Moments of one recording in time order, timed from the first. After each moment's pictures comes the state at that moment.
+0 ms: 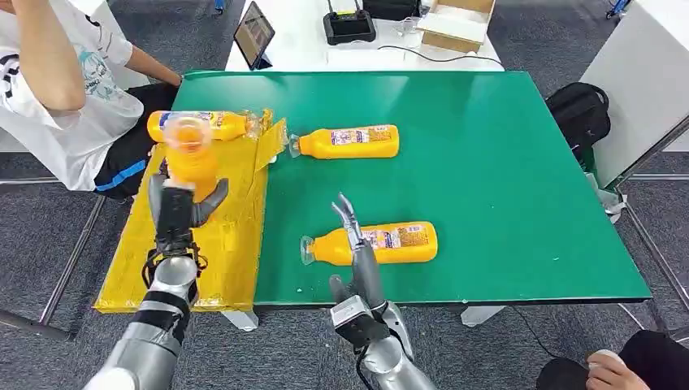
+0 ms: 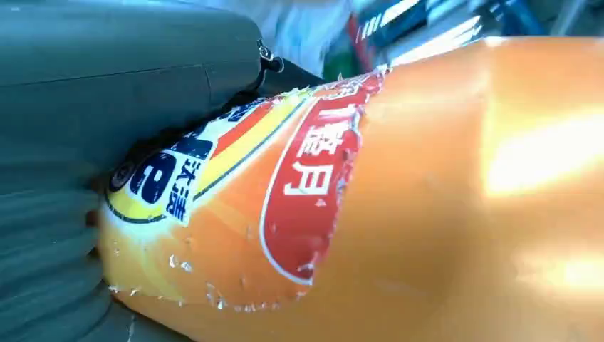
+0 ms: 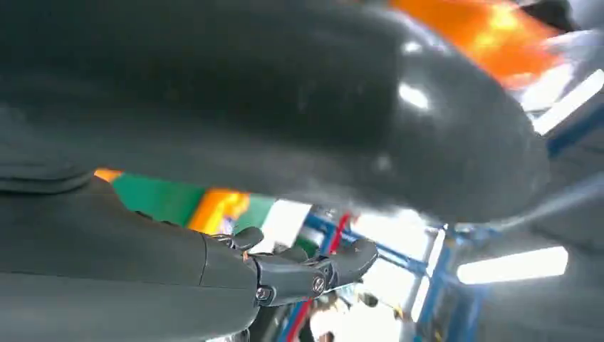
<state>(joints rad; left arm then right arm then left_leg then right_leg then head) -0.50 -0.13 -0.09 -0.93 -0.58 0.59 -0.52 -0.13 0.25 0.45 -1.22 0.24 -0.40 -0.66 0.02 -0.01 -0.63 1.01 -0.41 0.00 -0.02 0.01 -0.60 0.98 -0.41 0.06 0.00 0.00</state>
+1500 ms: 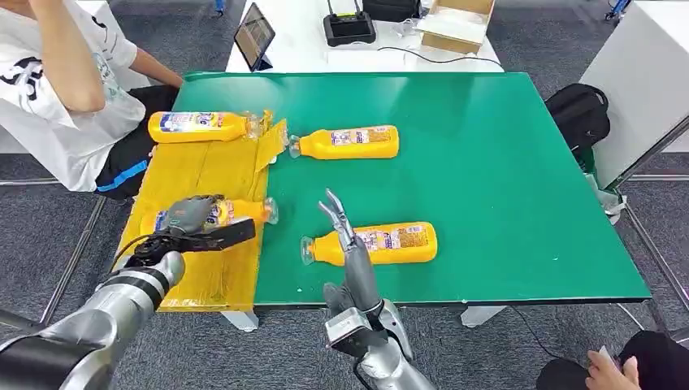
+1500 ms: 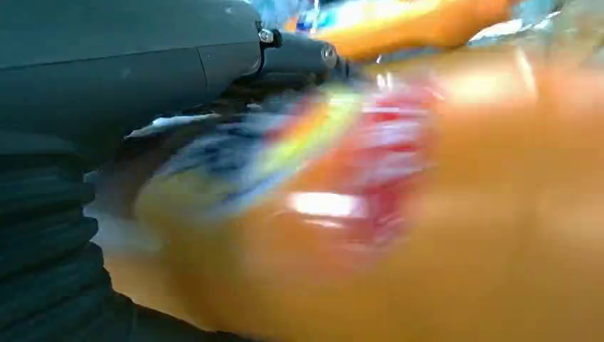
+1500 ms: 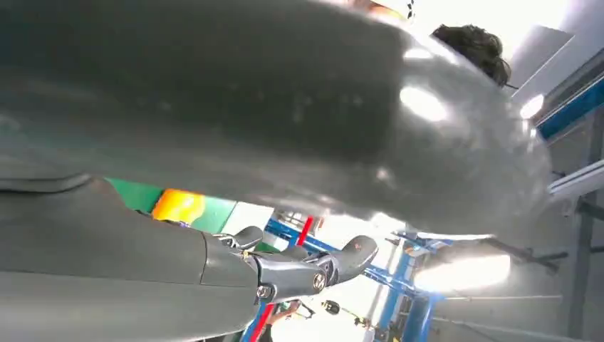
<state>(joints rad) -0.76 0.03 -0.30 -0.34 -1.26 0.19 -0.17 -0.11 0.25 0.48 -1.30 0.28 -0.35 -0.66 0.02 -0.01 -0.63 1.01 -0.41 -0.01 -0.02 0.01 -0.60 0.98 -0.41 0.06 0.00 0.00</state>
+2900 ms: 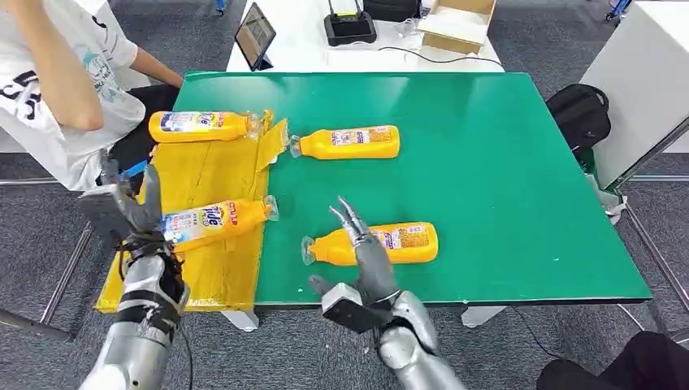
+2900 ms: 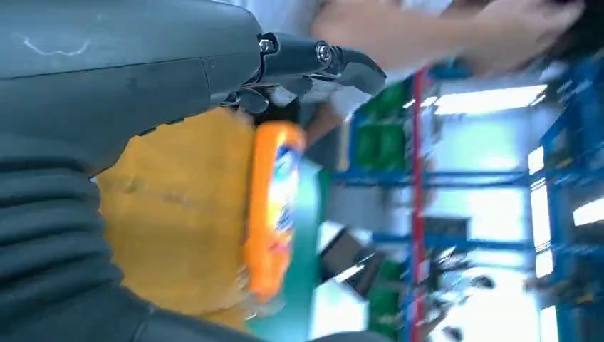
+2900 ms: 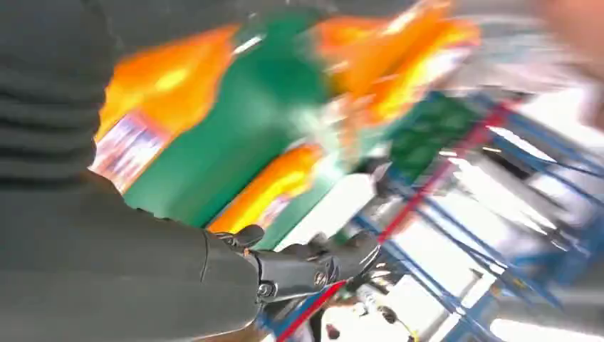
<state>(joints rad) -0.43 -0.18 0.13 -1.06 -0.09 0.41 -0.70 -0.18 0.13 0.40 -1.21 0.54 -0.34 -0.38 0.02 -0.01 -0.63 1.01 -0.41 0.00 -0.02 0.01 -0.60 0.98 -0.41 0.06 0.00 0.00</state>
